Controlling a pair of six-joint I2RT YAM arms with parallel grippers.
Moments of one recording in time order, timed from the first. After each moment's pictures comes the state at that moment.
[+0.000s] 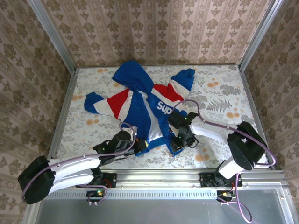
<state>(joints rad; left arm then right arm) -0.98 0.98 0.28 0.09 0.16 -1.08 0.72 1.57 0.91 -0.92 -0.16 0.32</state>
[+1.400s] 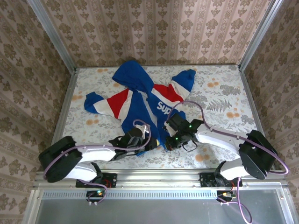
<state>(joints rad) -1.03 1.38 0.38 0.42 0.21 -1.04 0.79 1.41 0.80 -0.60 -0.32 0.46</state>
